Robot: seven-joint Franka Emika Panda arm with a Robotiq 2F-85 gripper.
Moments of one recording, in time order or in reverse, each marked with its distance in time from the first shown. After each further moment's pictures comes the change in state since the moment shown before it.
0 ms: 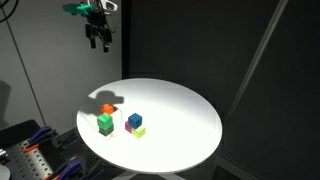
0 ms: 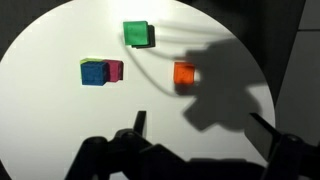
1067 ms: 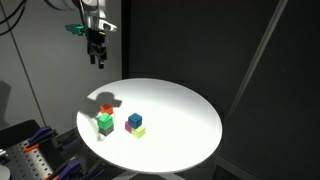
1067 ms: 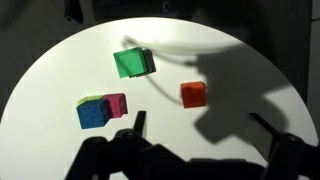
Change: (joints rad) arm 0.009 0.098 0.019 -0.082 -0.017 0.080 0.233
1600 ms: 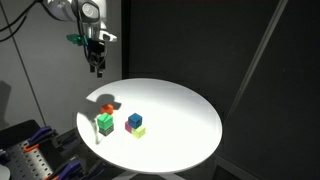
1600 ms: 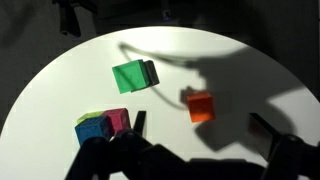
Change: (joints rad) arm 0.000 0.046 -0.004 -0.053 -0.003 0.062 0.051
